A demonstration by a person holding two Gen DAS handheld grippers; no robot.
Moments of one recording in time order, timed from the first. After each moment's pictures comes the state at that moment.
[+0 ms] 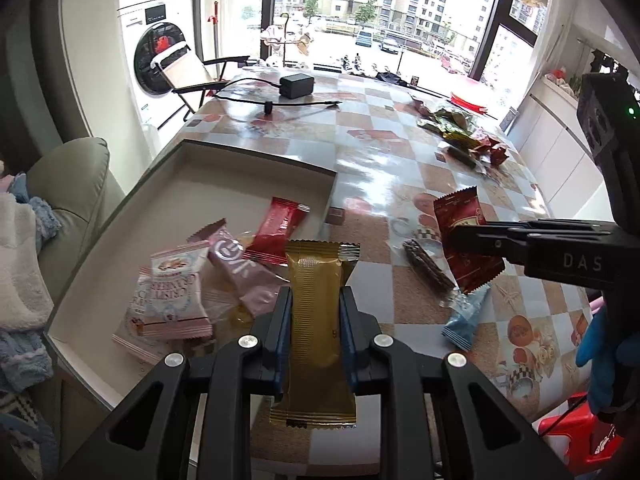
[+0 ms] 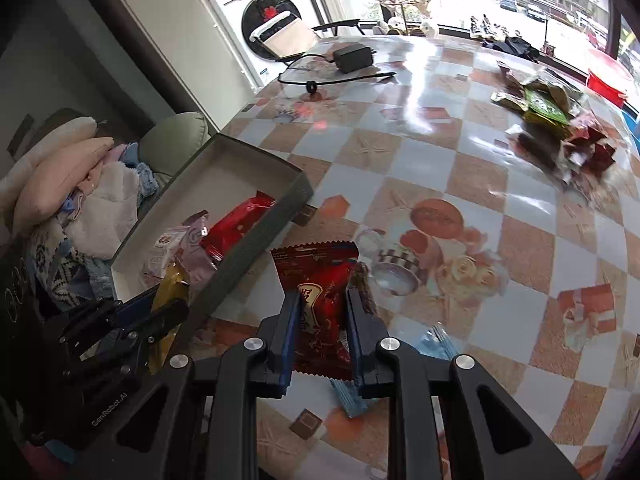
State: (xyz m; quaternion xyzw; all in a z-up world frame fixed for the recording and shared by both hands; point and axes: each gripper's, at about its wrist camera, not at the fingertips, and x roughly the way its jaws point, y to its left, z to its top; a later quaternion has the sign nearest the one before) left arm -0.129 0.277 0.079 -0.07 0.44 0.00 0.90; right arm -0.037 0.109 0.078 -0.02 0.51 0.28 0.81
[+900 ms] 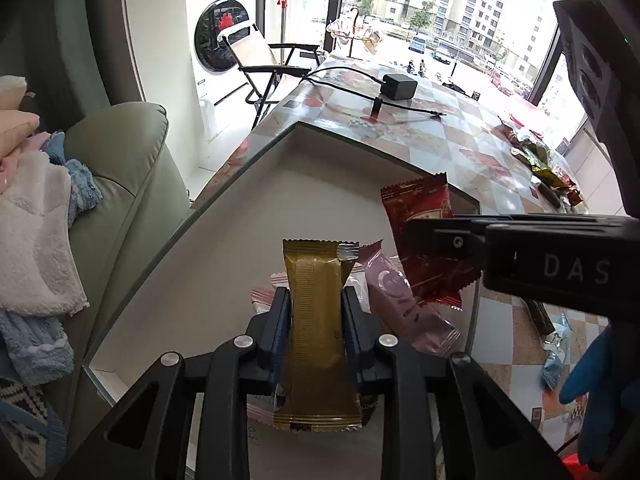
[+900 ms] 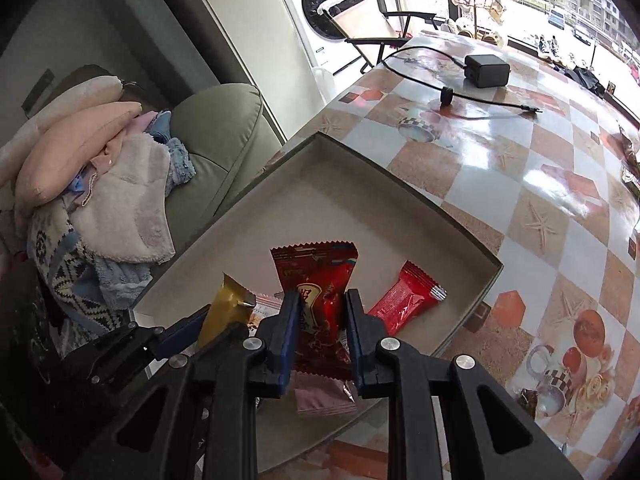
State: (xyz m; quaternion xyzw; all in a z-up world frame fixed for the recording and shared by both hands) left arm -0.101 0.375 0.045 -0.10 0.45 0.08 0.89; right arm 0.000 0.274 0.052 -0.06 0.53 0.33 0.77
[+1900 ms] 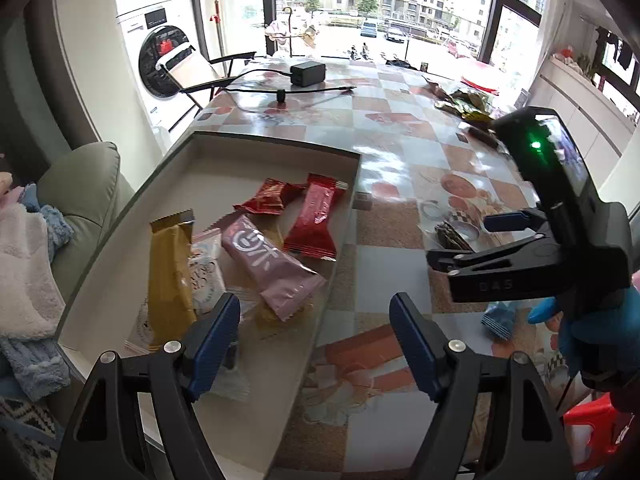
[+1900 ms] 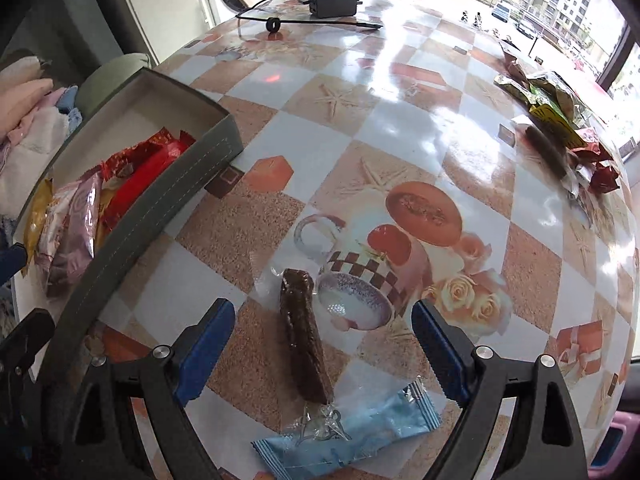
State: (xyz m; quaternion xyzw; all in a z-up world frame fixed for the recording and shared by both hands) left arm -0.122 0.269 0.057 -0.02 0.45 0.01 0.89; right arm -0.005 0.129 -0.003 -0.16 0.54 0.19 0.80
